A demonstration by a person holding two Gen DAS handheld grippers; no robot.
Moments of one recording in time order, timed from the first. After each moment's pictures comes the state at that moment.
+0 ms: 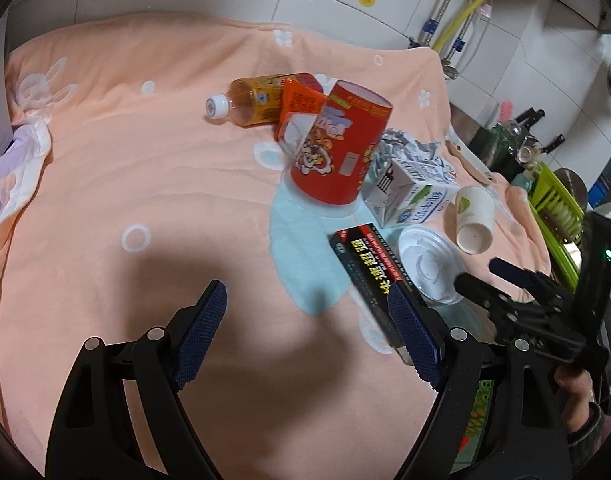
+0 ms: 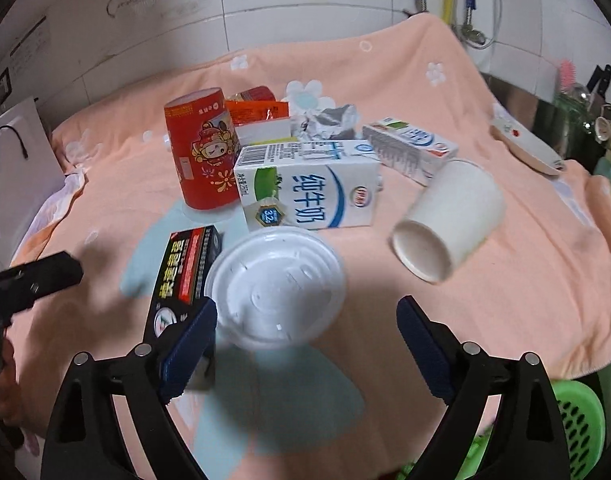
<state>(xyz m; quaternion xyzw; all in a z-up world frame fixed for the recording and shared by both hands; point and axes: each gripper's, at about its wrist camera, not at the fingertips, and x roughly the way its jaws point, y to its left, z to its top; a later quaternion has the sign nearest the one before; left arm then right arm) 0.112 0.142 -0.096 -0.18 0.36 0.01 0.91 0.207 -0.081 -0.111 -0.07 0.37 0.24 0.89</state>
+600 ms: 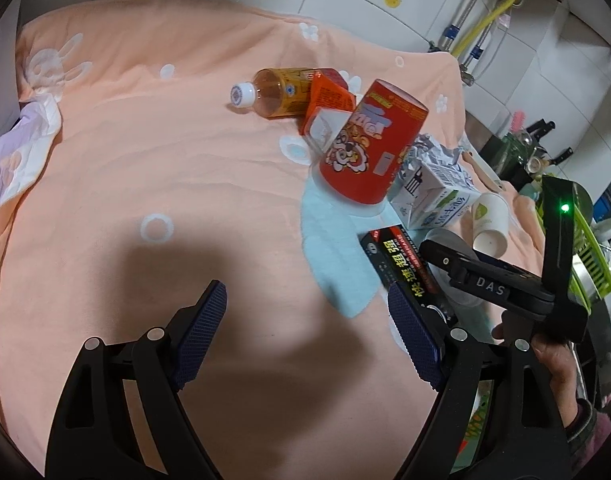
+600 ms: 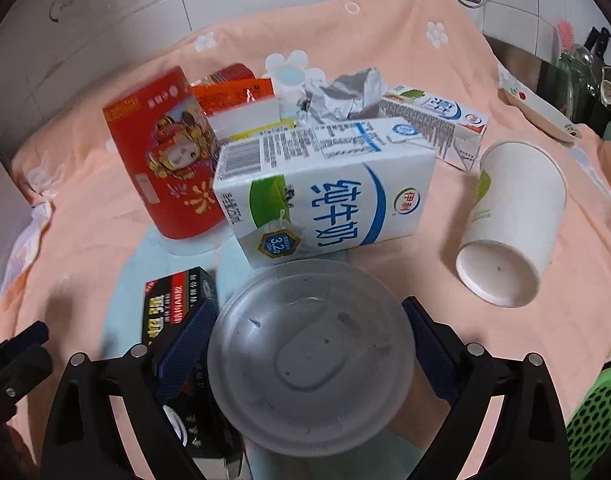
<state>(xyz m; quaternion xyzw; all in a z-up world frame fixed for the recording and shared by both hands) 0.113 0.166 -0.110 -0.20 0.37 0.02 0.91 0.254 -0.035 -0.135 -0.03 0.43 0.20 0.88</state>
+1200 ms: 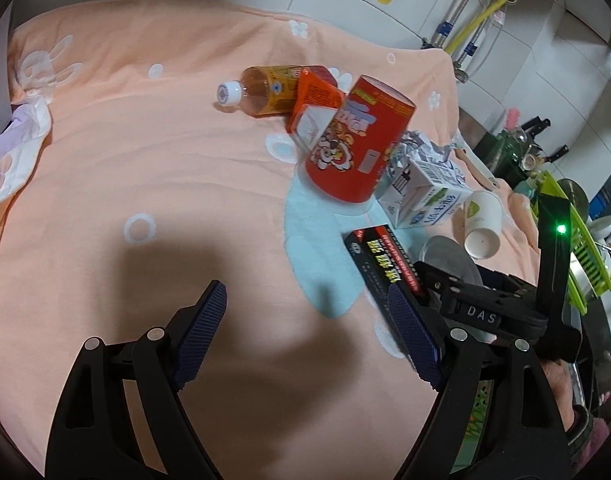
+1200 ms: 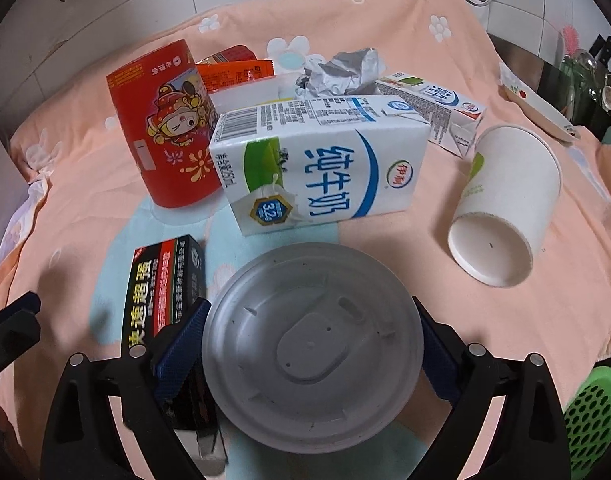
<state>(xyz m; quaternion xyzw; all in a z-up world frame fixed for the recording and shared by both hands) 0.116 0.153 -0.106 -0.20 0.37 0.01 0.91 0.242 -0.043 -0.141 -0.05 0.44 0.20 0.88</state>
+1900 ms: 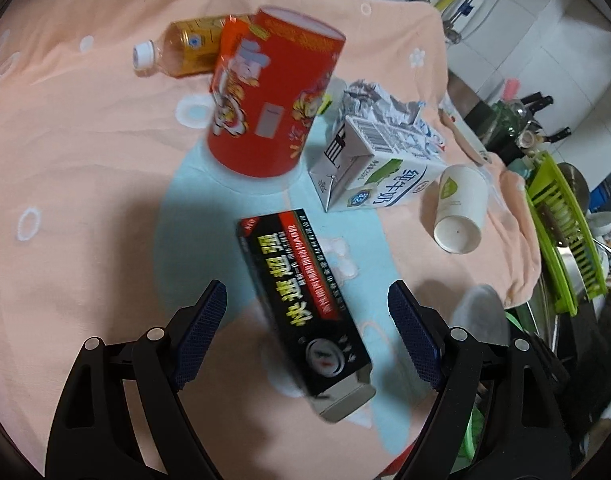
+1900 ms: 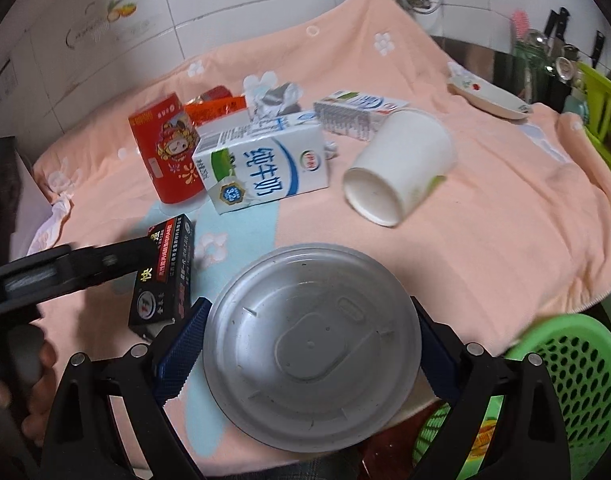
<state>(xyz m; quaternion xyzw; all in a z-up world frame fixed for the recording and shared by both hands) 0.182 0.082 -0.116 -0.21 0.44 -0.01 0.87 0.186 -0.126 -0.117 0.00 0.40 0.20 0.90</state>
